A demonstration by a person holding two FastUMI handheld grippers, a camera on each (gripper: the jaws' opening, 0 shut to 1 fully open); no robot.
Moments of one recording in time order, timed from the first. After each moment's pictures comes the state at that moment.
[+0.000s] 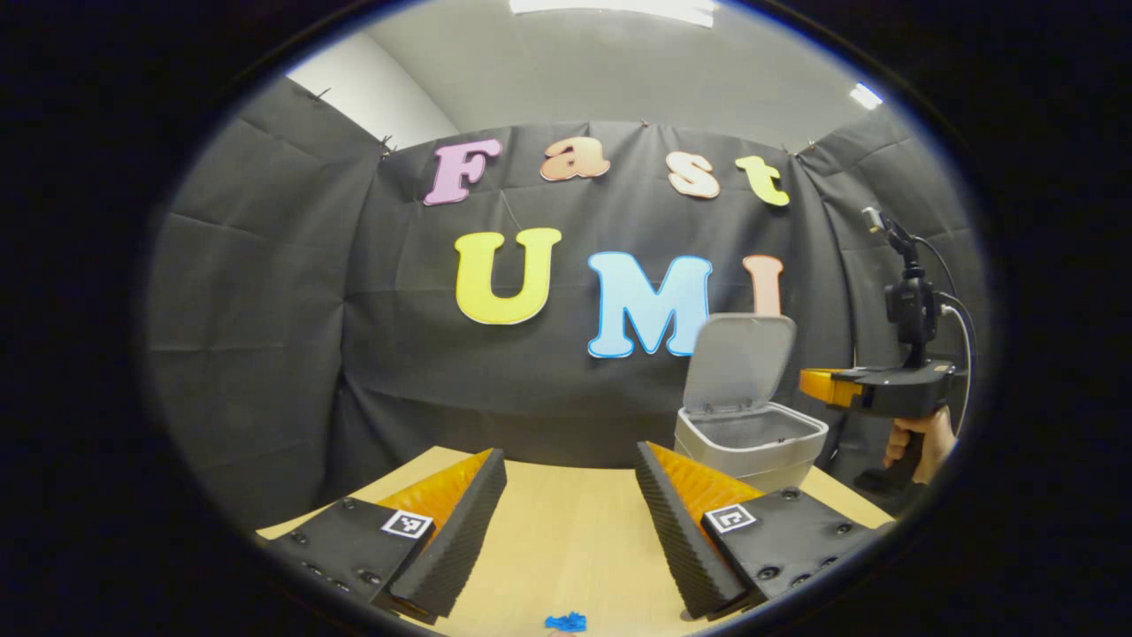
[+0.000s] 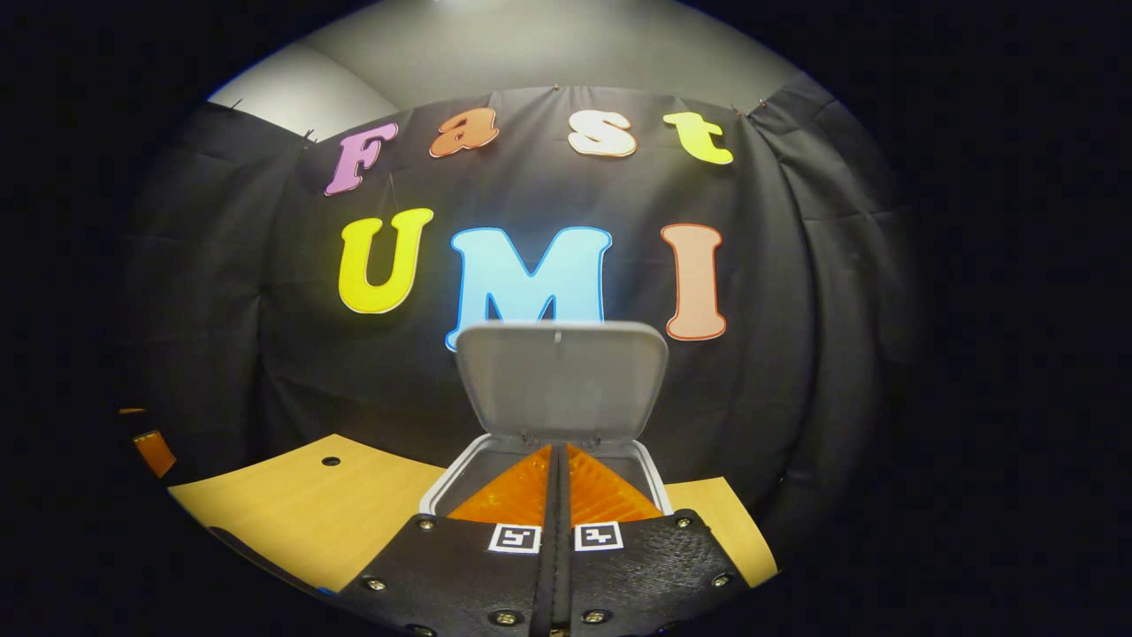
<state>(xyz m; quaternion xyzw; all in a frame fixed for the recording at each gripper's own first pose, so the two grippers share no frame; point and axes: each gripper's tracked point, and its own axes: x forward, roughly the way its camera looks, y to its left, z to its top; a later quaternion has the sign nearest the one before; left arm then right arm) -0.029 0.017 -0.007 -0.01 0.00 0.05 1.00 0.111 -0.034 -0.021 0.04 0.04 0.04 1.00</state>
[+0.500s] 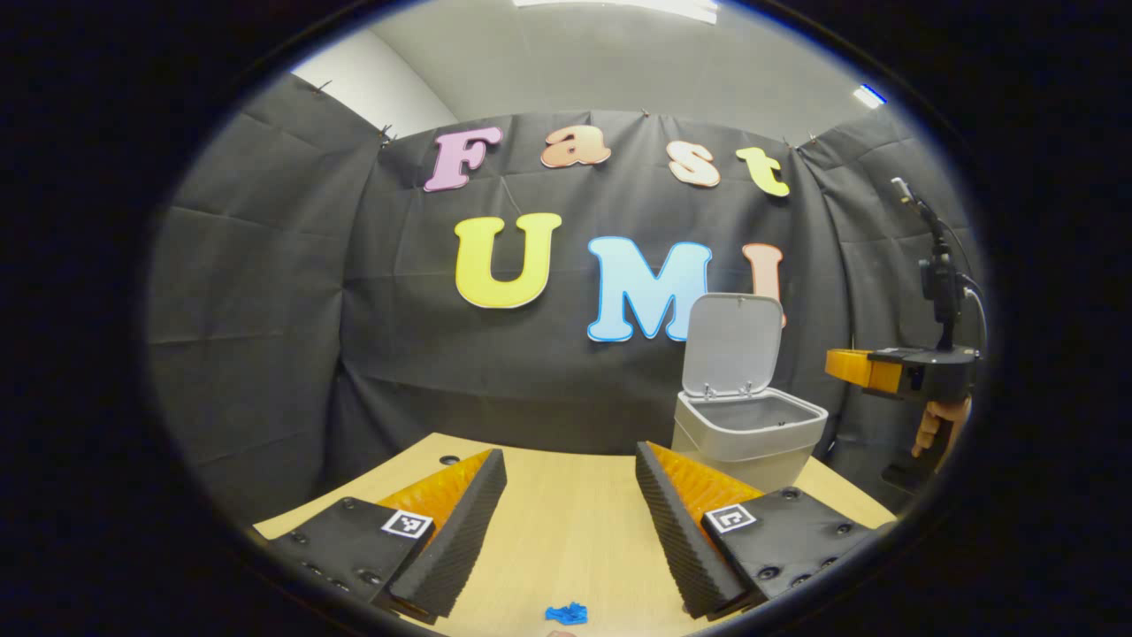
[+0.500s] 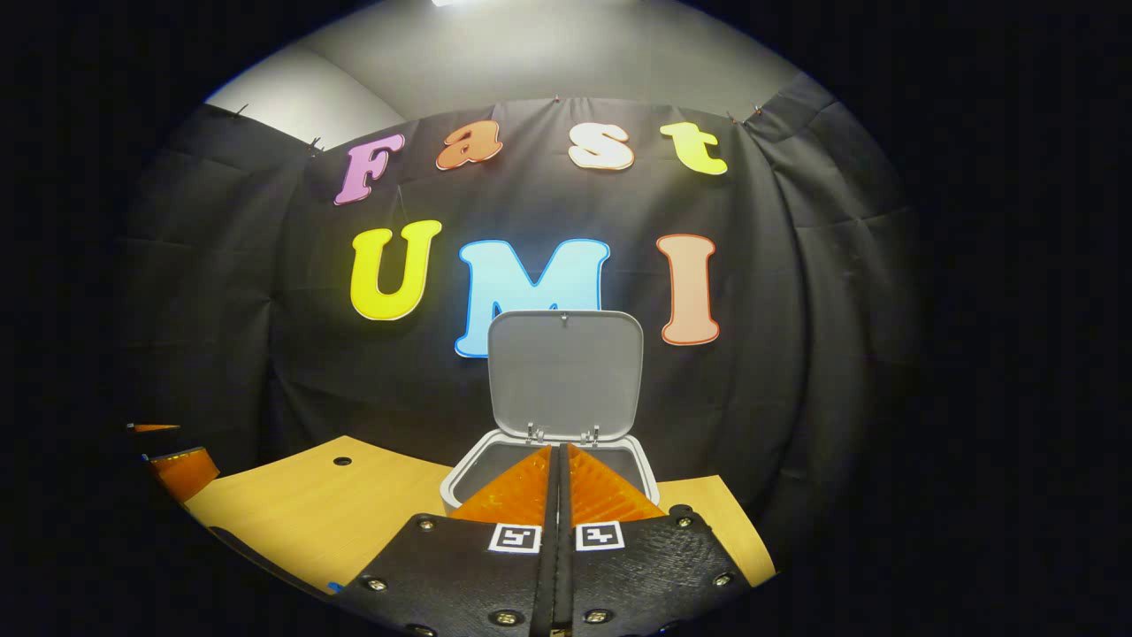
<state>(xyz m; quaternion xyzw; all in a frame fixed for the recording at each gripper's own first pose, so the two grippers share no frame) -0.030 0.020 -0.031 -0.02 0.02 0.04 1.00 0.064 -0.038 -0.010 0.03 0.02 0.03 1.00</state>
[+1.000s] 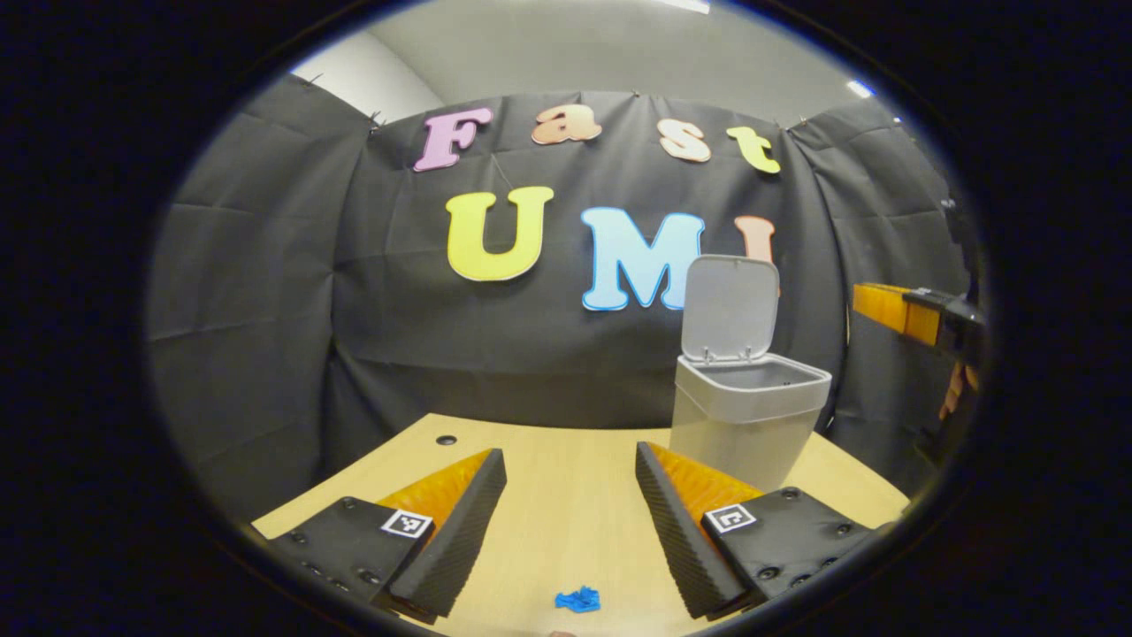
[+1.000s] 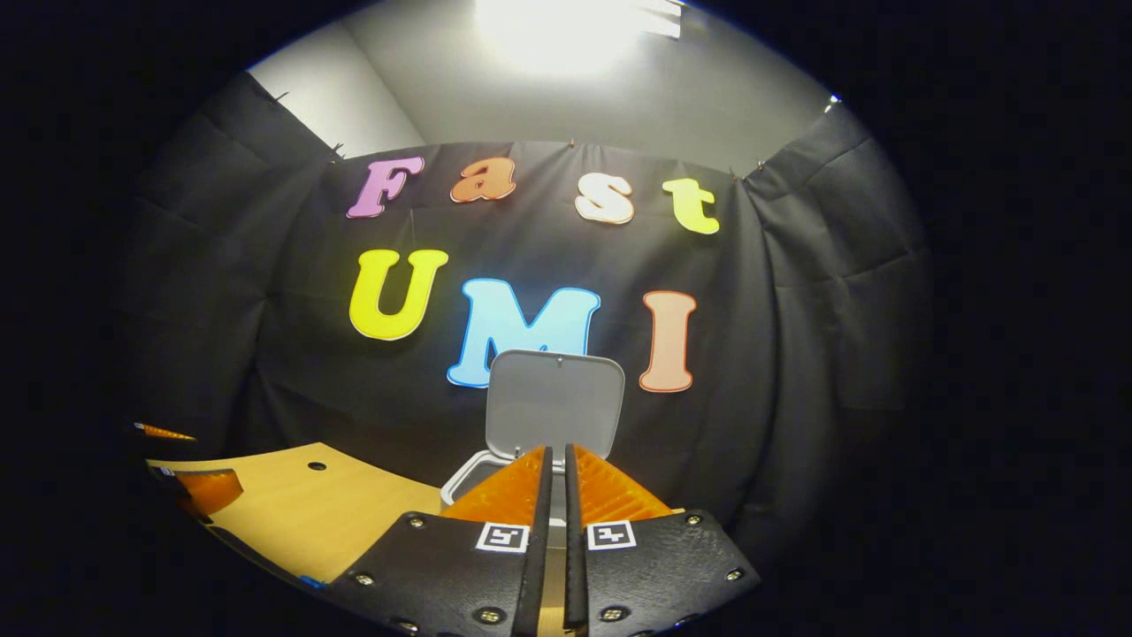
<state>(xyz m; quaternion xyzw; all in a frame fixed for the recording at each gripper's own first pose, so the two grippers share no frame) -0.033 0.028 -0.085 0.00 0.06 0.03 1.00 0.022 -0.028 0.017 -0.02 -0.06 -0.01 1.00</state>
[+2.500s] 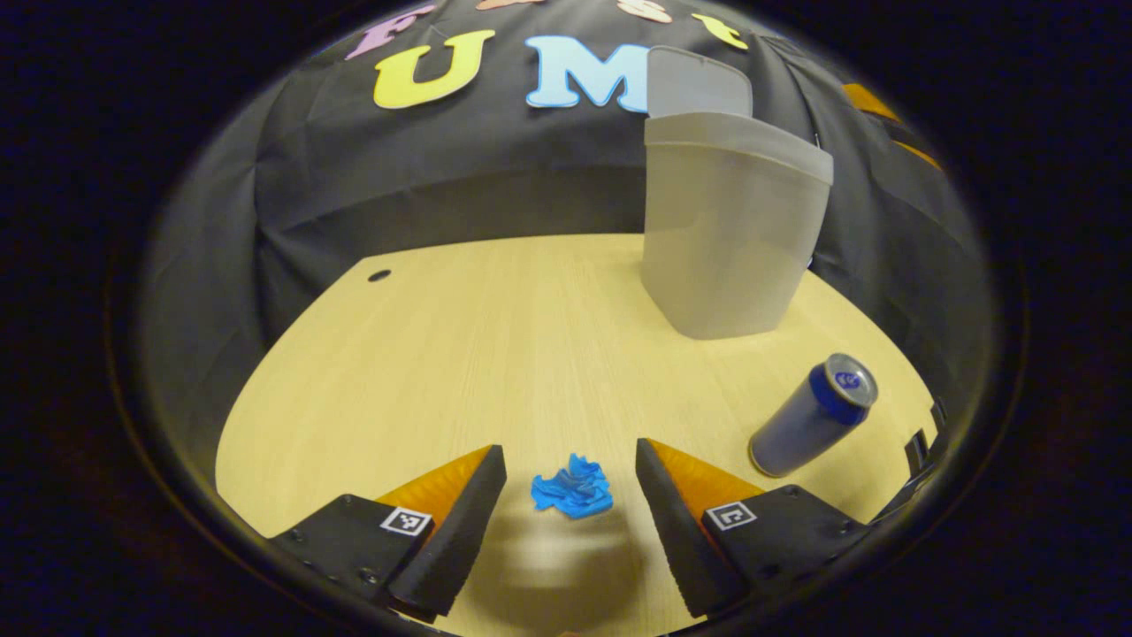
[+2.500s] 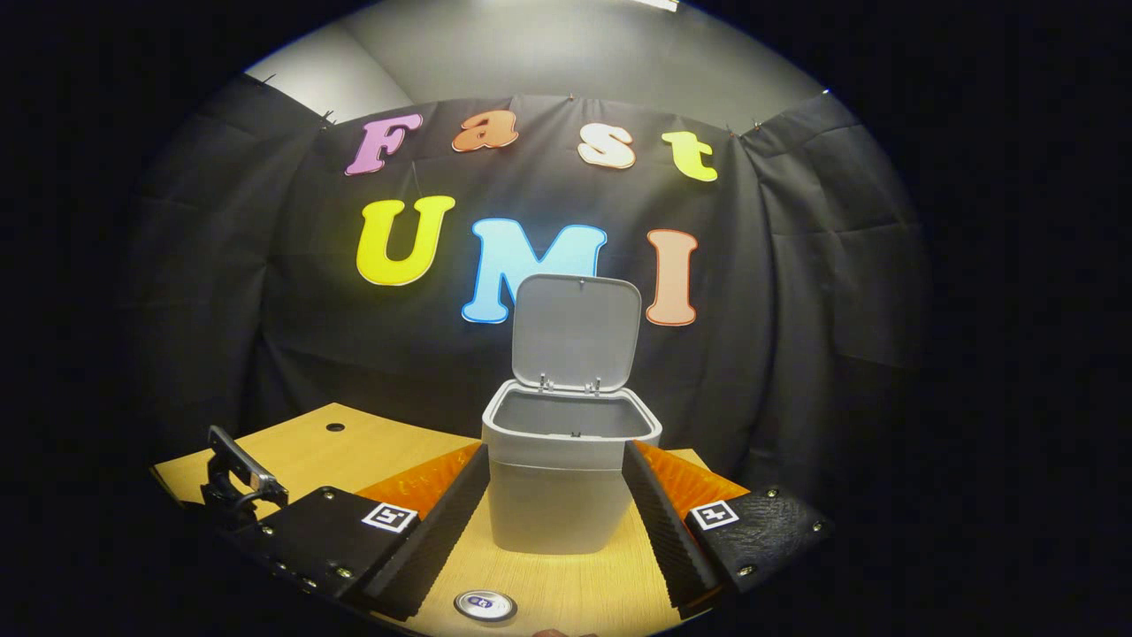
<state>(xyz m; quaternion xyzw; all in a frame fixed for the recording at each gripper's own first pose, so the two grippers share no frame) -0.038 0.019 -0.356 0.01 0.34 -0.05 0.94 -0.015 0.011 -0.051 0.00 0.06 -0.02 1.00</state>
